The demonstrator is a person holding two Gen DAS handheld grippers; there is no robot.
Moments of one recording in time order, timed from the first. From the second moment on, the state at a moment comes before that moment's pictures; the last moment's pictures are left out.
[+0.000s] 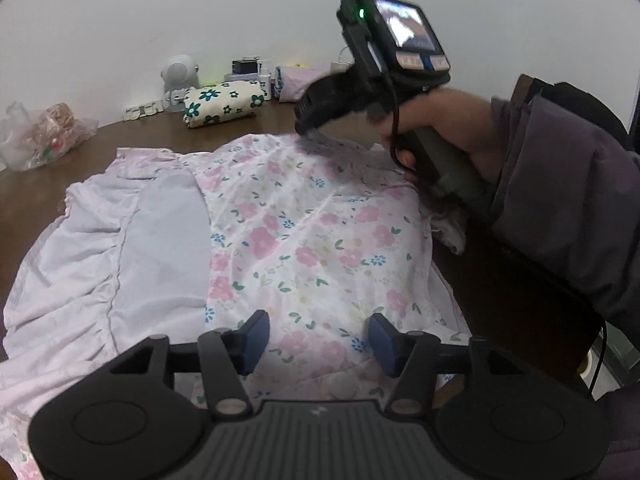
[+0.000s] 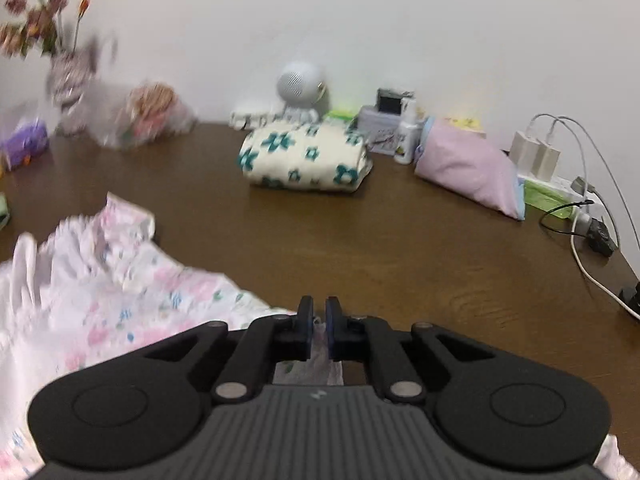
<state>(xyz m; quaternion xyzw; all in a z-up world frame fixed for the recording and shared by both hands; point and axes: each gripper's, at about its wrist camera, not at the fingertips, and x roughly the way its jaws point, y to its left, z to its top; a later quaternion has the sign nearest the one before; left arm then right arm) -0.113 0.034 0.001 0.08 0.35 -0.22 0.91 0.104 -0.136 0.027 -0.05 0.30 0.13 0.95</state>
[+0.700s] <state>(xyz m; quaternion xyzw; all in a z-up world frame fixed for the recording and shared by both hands) -0.114 0.082 0.016 -0.02 0.35 -0.22 0.91 -0.067 -0.202 0.036 -0.04 0.32 0.18 0.93</state>
